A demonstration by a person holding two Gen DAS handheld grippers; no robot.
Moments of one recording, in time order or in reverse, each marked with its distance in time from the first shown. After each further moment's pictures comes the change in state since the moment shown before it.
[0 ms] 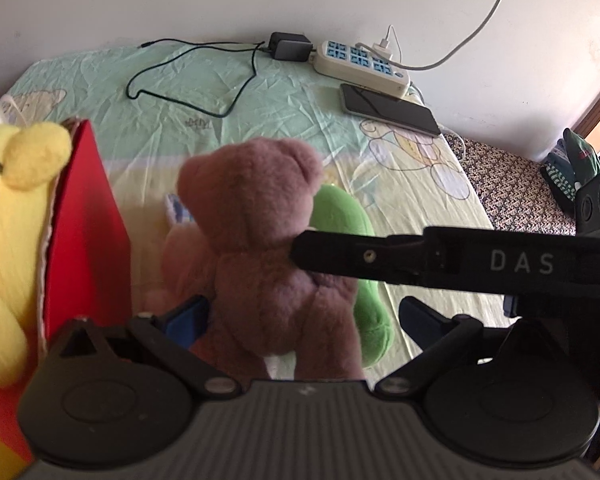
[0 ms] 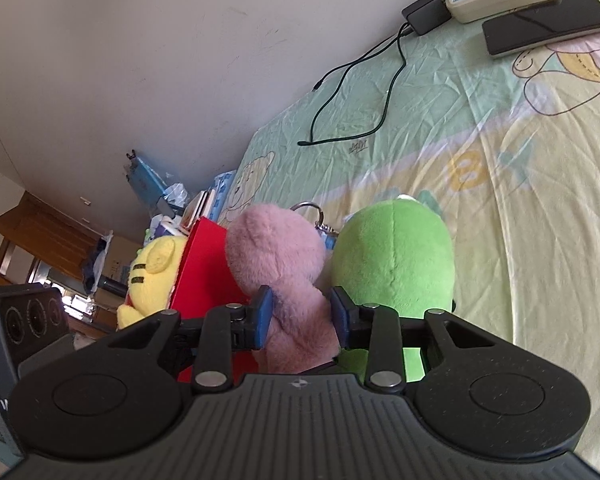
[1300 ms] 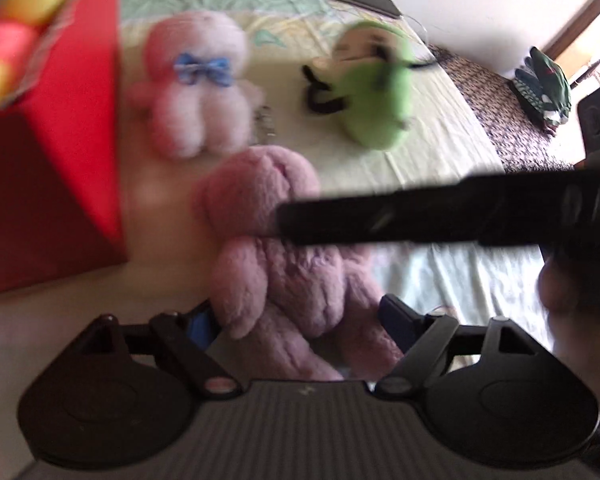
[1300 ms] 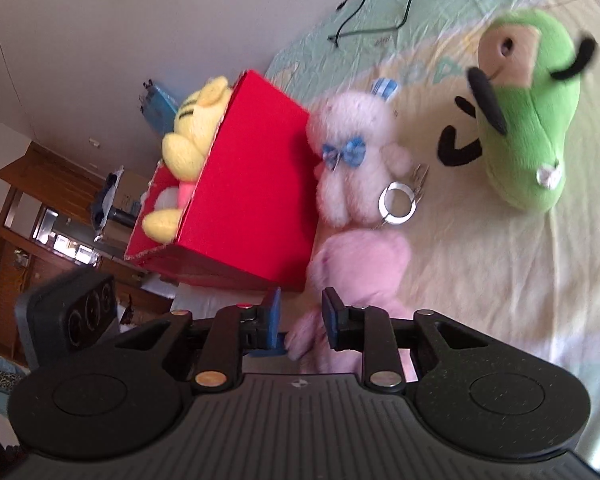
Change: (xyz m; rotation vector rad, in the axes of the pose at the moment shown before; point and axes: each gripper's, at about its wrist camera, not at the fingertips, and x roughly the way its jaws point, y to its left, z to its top) left arm -0.025 0.009 -0.121 0.046 0.197 -0.091; right arm -0.028 0.032 -0.097 -0.043 0.095 -0.039
